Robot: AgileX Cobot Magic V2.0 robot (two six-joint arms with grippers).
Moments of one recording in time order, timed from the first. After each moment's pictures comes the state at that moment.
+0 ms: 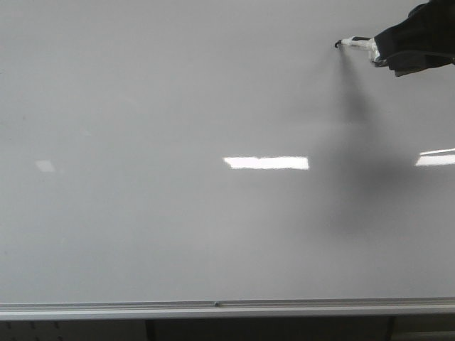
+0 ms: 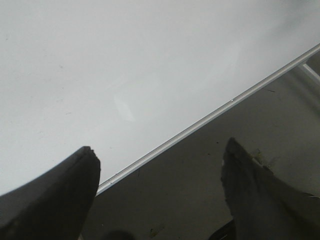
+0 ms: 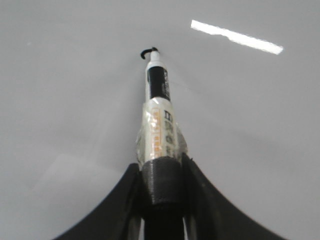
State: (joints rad) left arm -0.26 0.82 -0.94 -0.18 0.99 0.36; right arm 0.23 1.31 -0.71 0.38 -0.15 -0.49
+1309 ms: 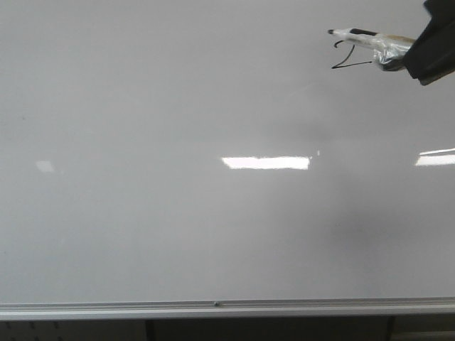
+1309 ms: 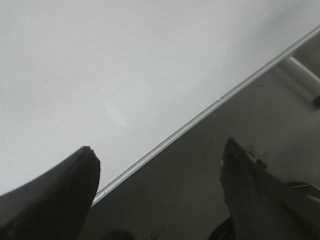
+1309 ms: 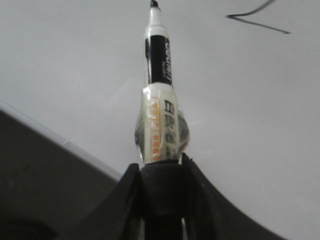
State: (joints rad) left arm -0.27 0.85 -0.98 -0.25 1.02 0.47; right arm 0.25 1.10 -0.83 0.35 0.55 -0.54
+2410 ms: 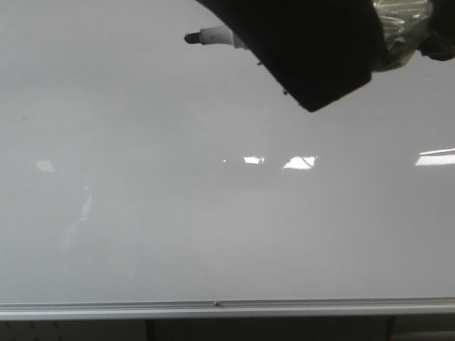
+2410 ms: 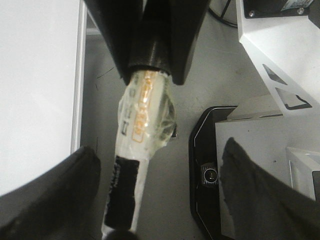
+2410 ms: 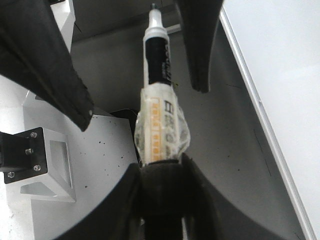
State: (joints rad) left arm -0.97 1.44 -1.33 -0.34 1.01 0.72; right arm 0.35 1.08 -1.01 0.64 1.24 -0.99
